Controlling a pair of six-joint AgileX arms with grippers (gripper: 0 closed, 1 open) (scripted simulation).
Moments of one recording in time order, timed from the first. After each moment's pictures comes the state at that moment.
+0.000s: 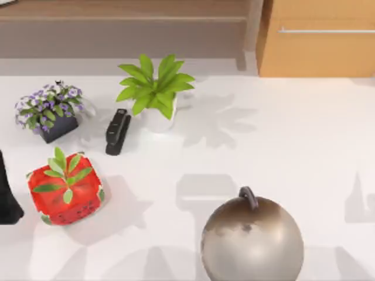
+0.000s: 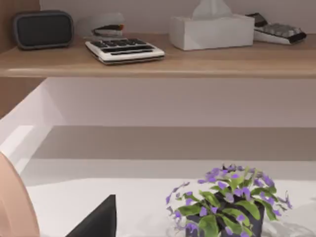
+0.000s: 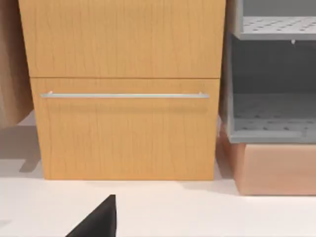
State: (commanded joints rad) left arm 0.00 0.00 0.00 0.00 0.00 0.00; right arm 0.00 0.00 0.00 0.00 0.00 0.00
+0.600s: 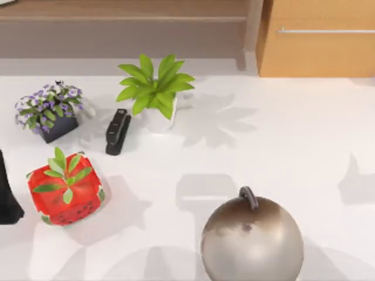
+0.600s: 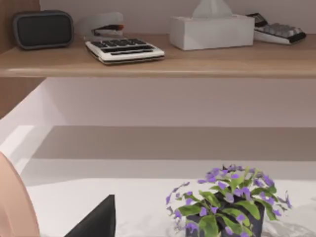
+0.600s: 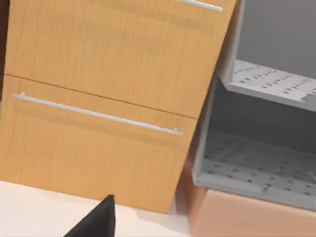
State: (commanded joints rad) left arm 0.00 0.00 0.00 0.00 0.00 0.00; right arm 0.02 0.33 0.14 0.19 0.03 -0.24
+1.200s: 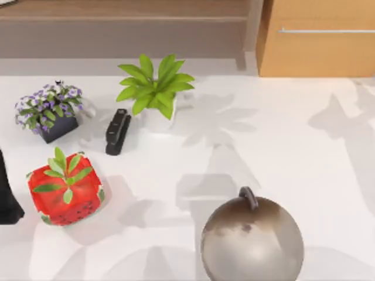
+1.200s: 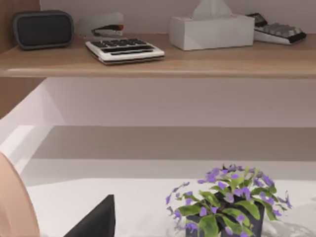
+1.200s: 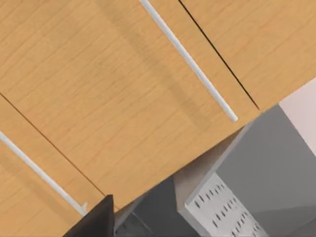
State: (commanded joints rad) left arm 0.00 0.00 0.00 0.00 0.00 0.00; right arm 0.09 1.25 0.53 0.72 0.12 -0.89
